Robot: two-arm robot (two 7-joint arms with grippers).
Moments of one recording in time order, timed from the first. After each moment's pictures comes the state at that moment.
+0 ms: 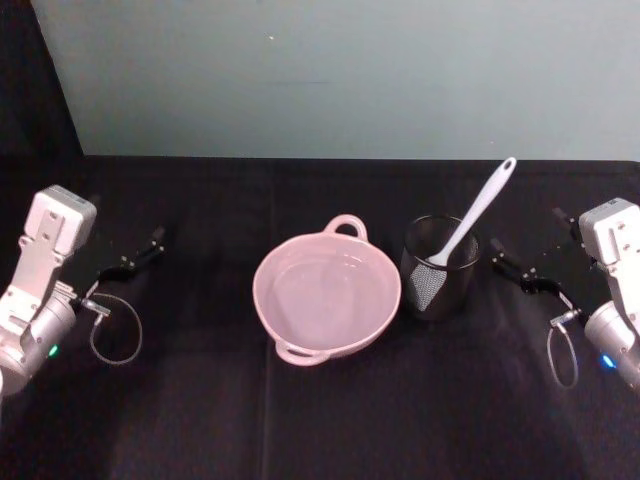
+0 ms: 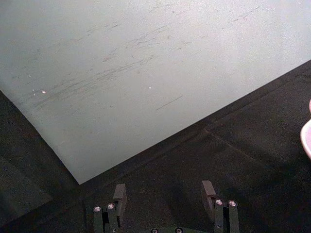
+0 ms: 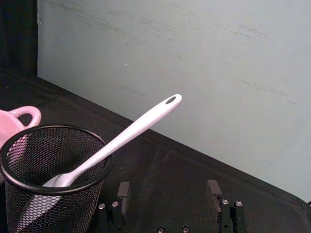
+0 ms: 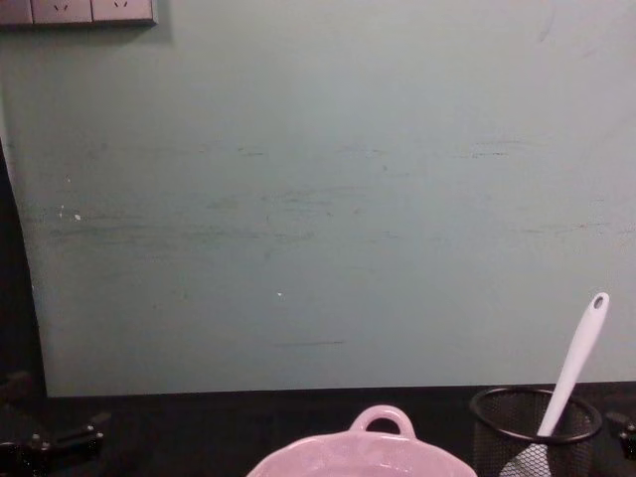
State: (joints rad) left arm -0.20 0.60 0.45 -1.41 -0.25 -0.12 0.03; right arm 0.20 0.60 -0.45 -1.41 0.25 -0.12 -0.03
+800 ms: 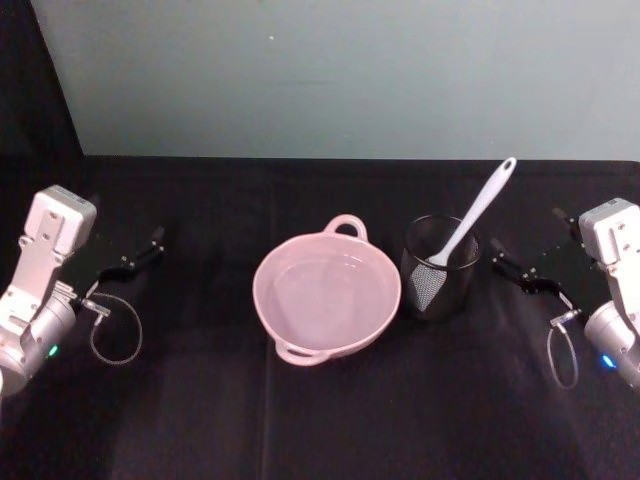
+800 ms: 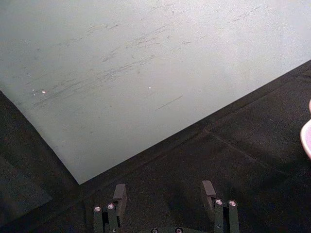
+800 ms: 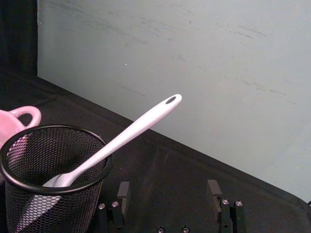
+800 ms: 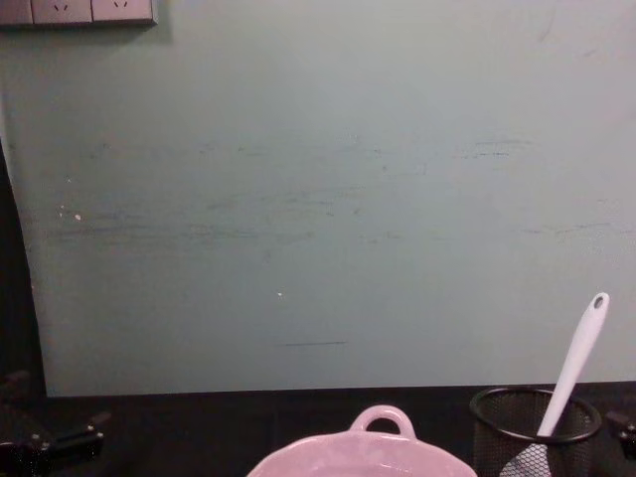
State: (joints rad) left arm -0.20 0.60 0.45 -1.41 -0.25 -0.12 0.03; right arm 0.20 0.60 -0.45 -1.41 0.25 -0.12 -0.03
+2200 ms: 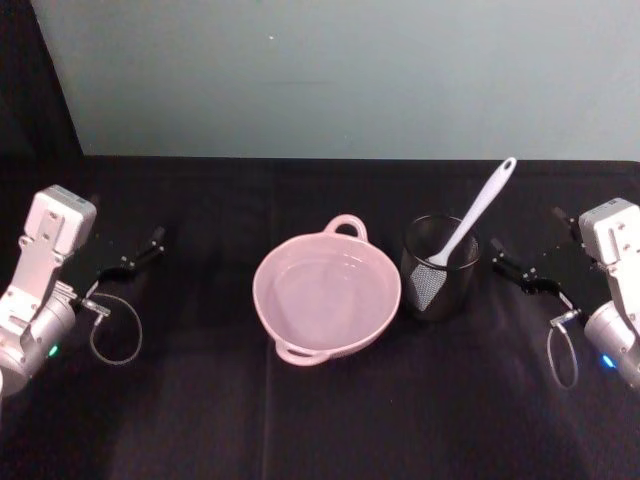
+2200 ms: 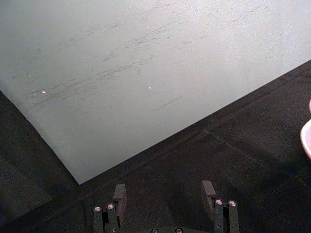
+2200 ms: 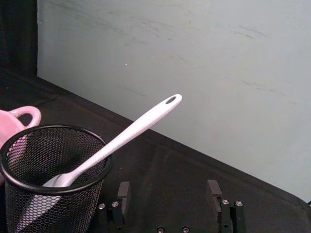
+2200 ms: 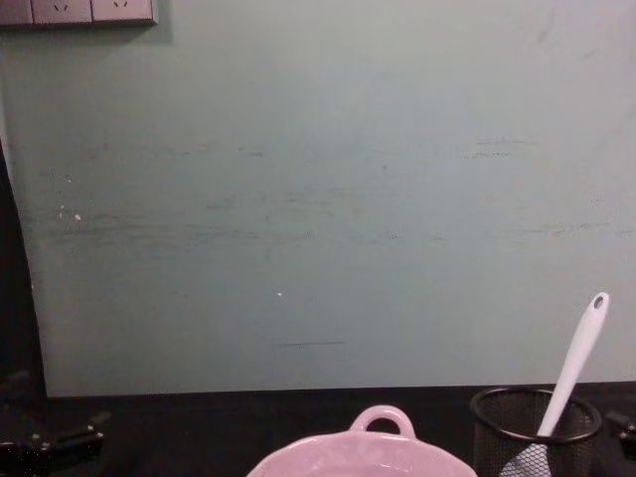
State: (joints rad) left arm -0.20 0.60 0.45 -1.41 -0.25 -0.12 0.03; right arm 0.20 0.60 -0.45 -1.41 0.25 -0.12 -0.03
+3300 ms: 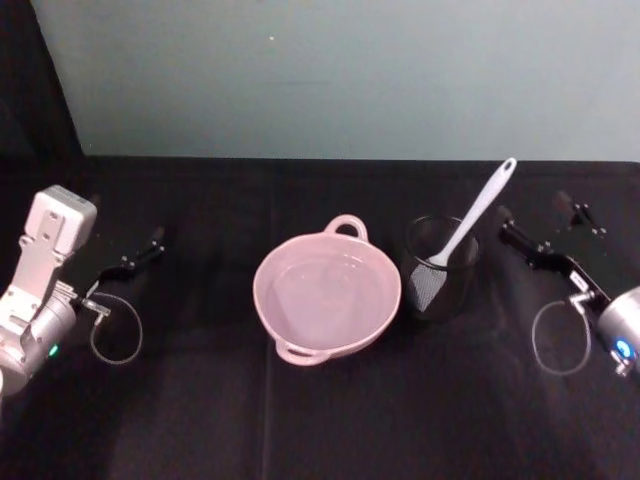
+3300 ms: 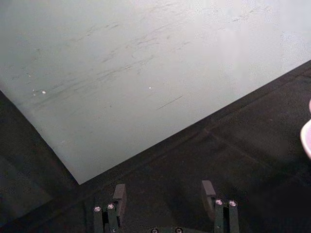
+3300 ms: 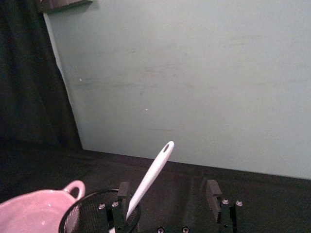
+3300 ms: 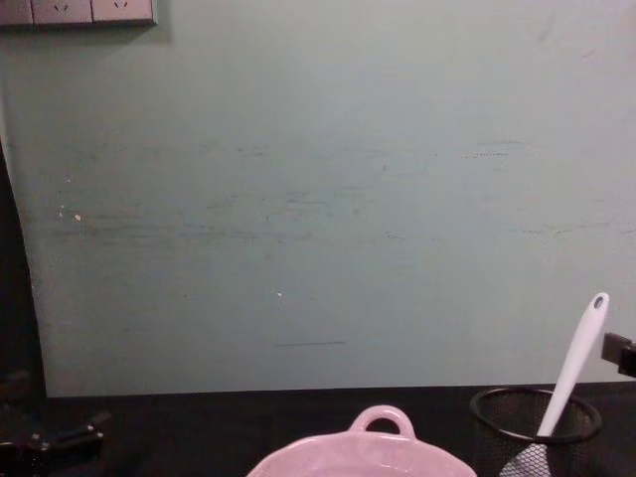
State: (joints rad) left arm -0.20 0.60 0.45 -1.41 -0.25 -0.12 0.03; right arm 0.11 0.53 -0.27 -1.48 0.59 -0.15 0.21
